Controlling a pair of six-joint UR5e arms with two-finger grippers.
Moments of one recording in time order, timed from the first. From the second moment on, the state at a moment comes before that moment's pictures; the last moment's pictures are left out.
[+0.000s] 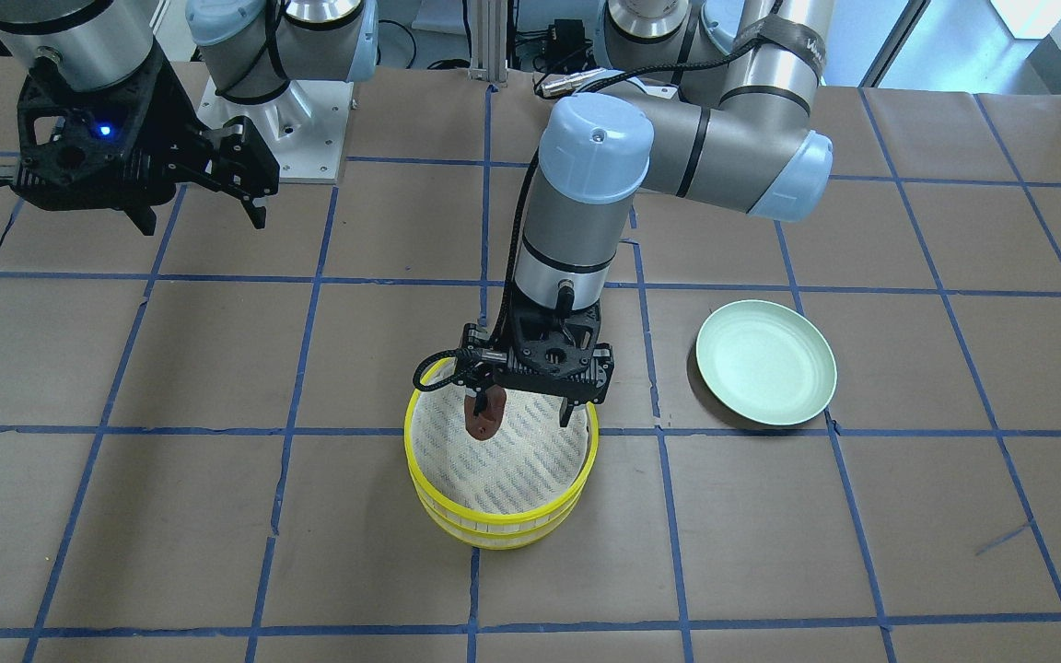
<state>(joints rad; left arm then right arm) -1.86 -1.91 -1.65 -0.83 1.52 -0.22 1.58 -1.52 1.43 -1.45 -1.54 -0.08</state>
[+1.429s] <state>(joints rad) -1.61 -1.64 -1.62 -1.24 1.52 0.14 1.58 -1.52 1.42 -1.48 -1.55 -0.06</state>
